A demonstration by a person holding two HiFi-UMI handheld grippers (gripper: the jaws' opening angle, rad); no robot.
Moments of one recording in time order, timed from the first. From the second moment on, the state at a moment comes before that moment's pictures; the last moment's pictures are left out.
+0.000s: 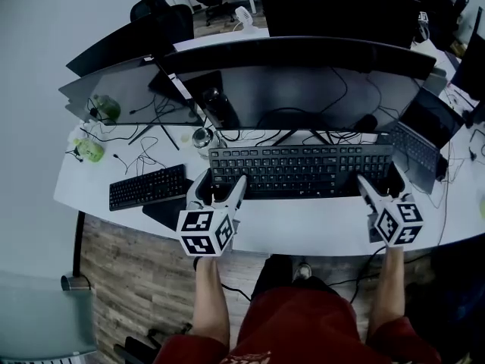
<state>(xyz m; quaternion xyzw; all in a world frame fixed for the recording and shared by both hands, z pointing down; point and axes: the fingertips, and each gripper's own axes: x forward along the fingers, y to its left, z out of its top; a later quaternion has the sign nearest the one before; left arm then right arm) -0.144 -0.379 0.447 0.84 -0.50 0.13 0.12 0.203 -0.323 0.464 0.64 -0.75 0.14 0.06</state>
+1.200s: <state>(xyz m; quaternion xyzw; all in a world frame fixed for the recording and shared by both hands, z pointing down) -0.132 -0.300 0.250 0.85 -0.51 -0.08 -0.12 0.212 -0.247 0.249 0.64 -0.75 -0.15 -0.11</state>
